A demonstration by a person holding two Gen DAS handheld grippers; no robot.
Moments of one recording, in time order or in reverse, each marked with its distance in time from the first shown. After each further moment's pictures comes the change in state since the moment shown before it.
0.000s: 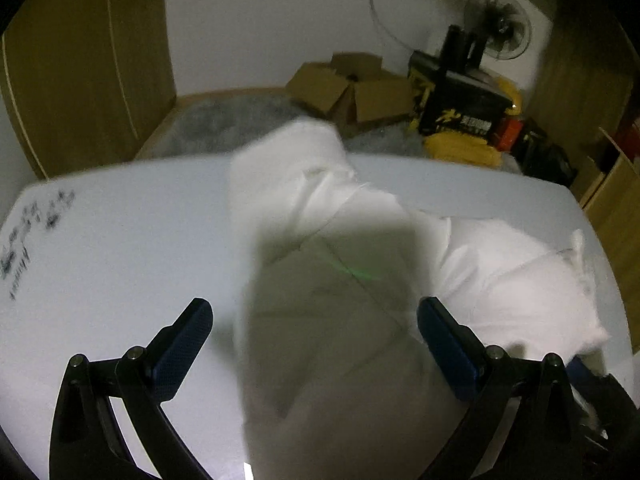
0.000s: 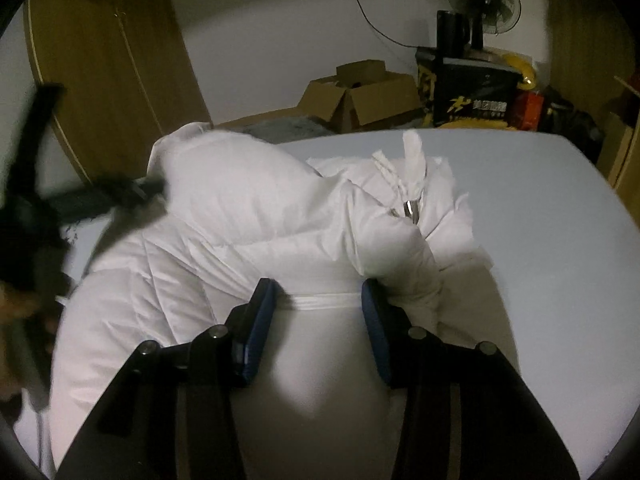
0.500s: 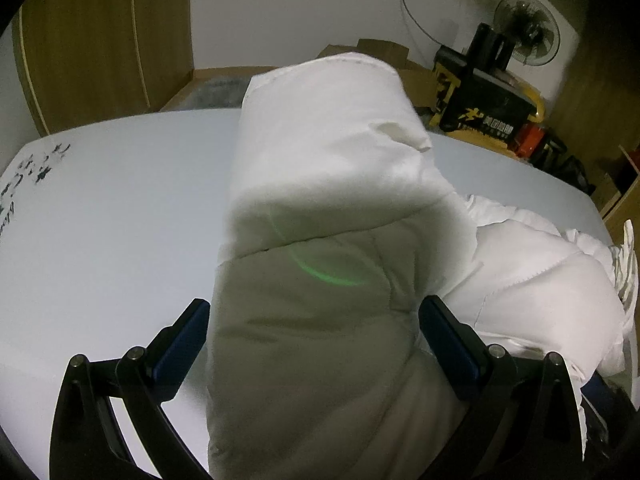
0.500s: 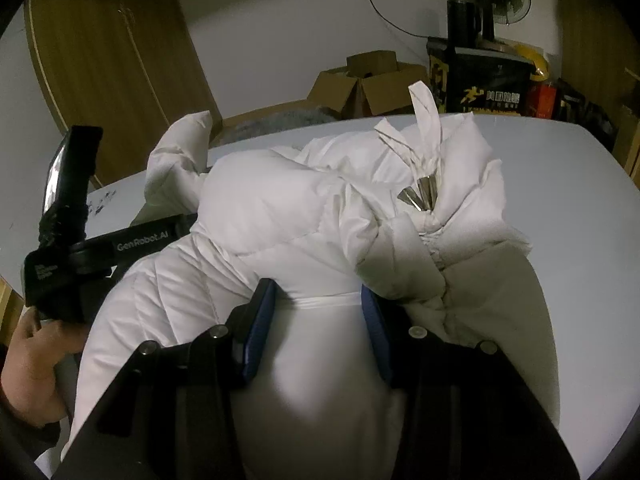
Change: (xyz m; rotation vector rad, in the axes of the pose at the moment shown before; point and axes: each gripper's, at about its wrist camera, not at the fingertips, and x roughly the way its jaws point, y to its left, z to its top) left arm 0.050 0.019 -0.024 -0.077 0.036 0.026; right arm 0.036 0.001 0.003 0.001 0.032 0.036
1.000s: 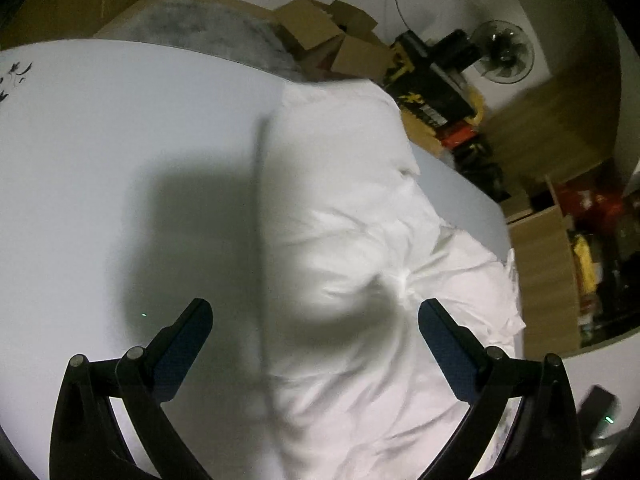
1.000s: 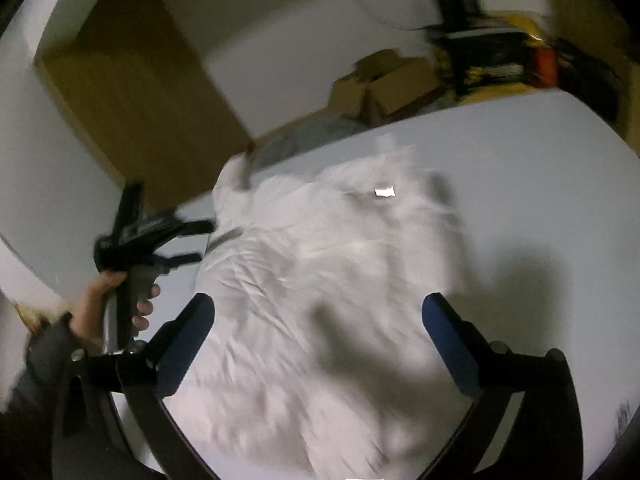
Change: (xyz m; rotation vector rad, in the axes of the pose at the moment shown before) left arm -0.032 0.105 0.030 -0.160 0.250 -0.428; right arm -0.131 -0.050 -0.022 0.199 -0.013 0.179
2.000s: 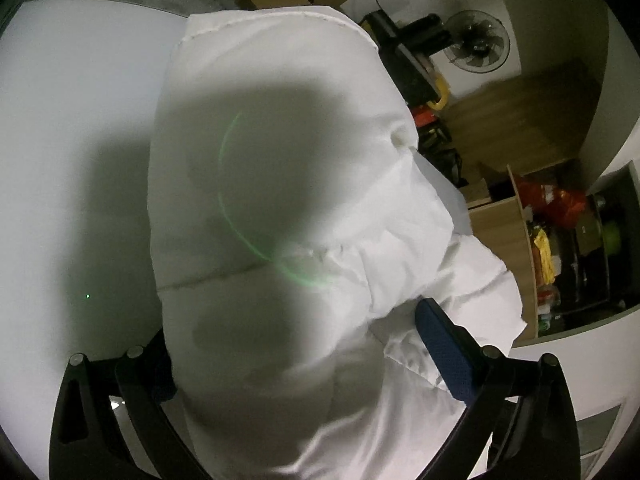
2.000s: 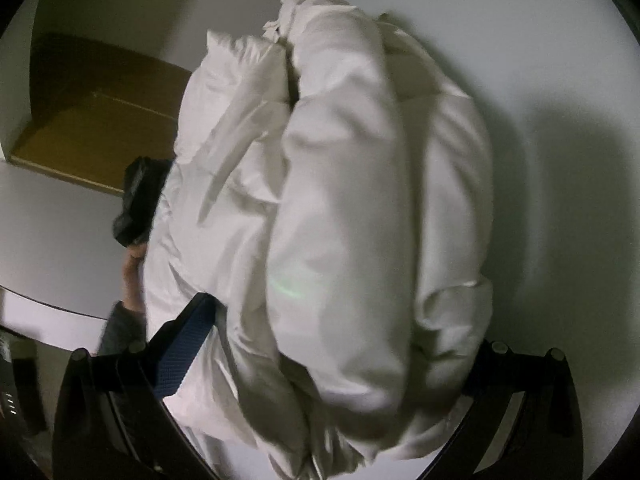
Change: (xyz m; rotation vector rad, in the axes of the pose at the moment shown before) left arm 0.084 -0.016 0.029 -0.010 0.086 -0.186; right arm 0.086 -0.037 -0.058 0.315 0.279 0.179
